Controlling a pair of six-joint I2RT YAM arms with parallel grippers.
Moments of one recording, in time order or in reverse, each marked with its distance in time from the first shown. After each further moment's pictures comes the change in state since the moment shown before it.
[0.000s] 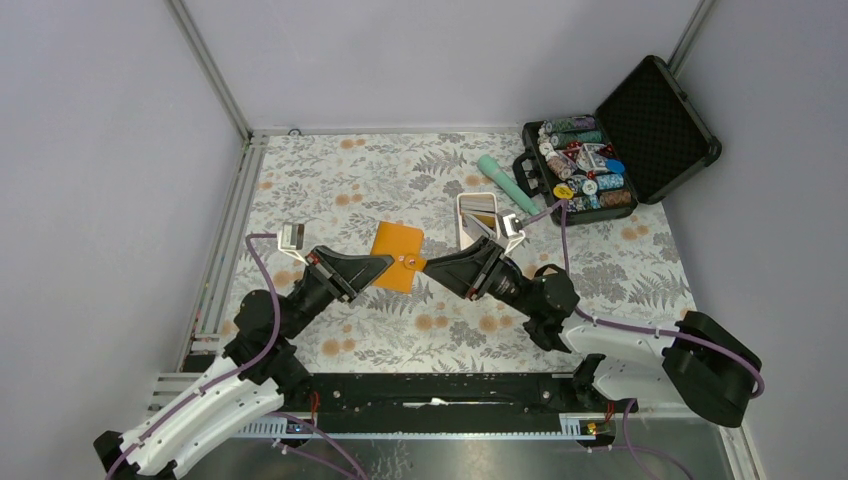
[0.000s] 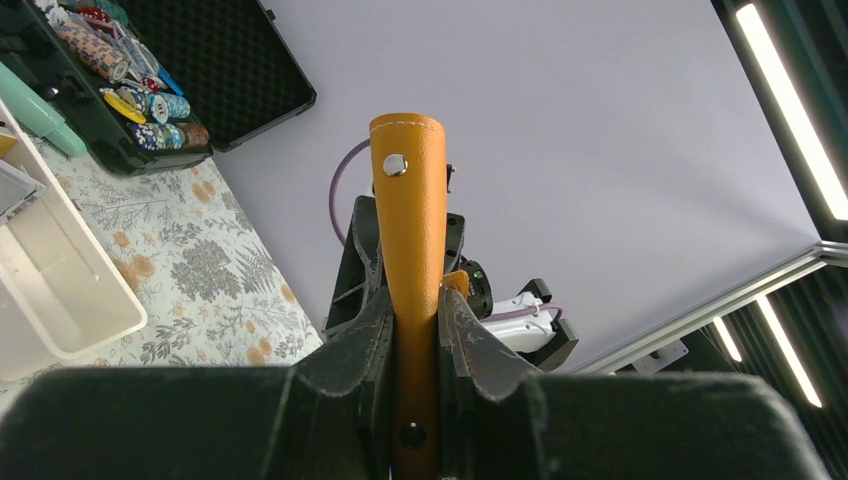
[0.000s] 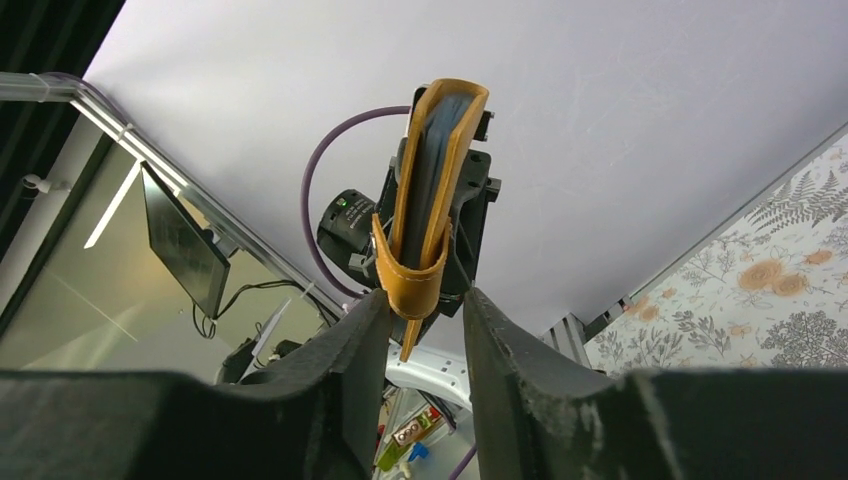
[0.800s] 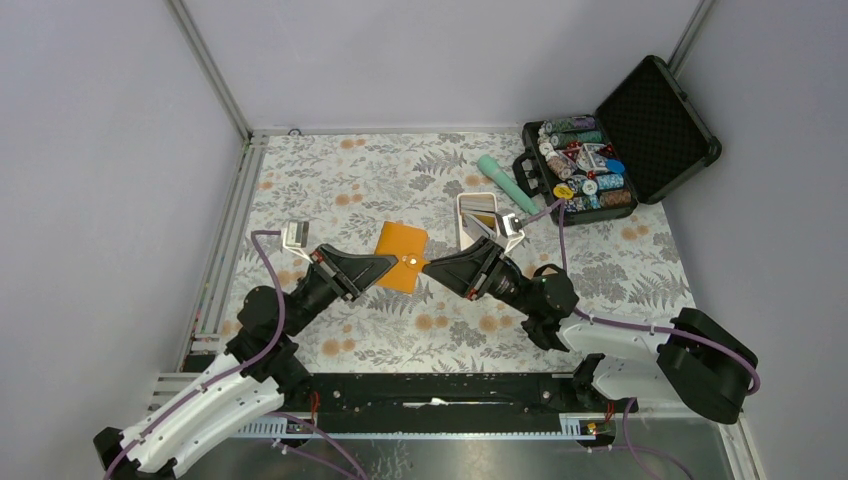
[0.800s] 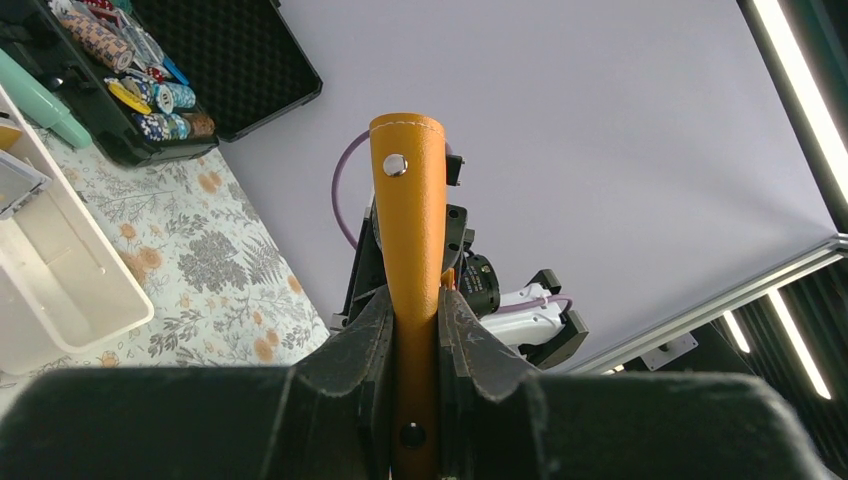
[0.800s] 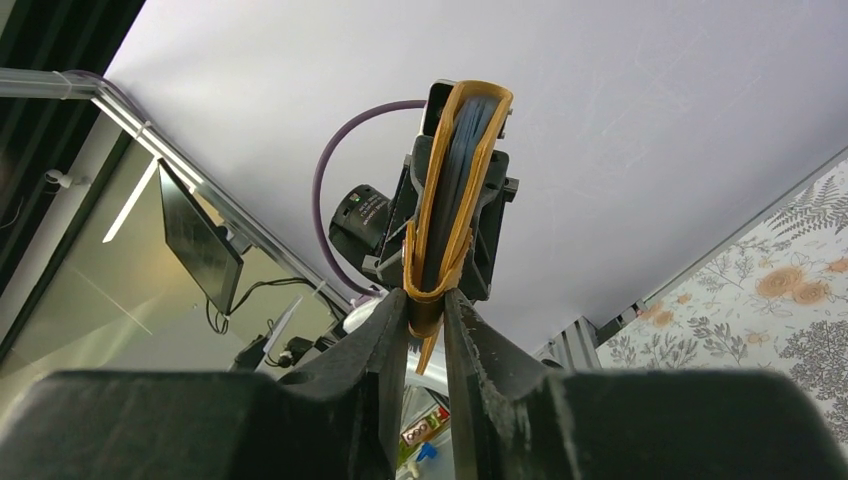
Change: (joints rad) left arm 0.000 0.035 0.010 0.002 0.023 0.010; right arm -0.002 0.035 0.003 0.055 -0.019 0.020
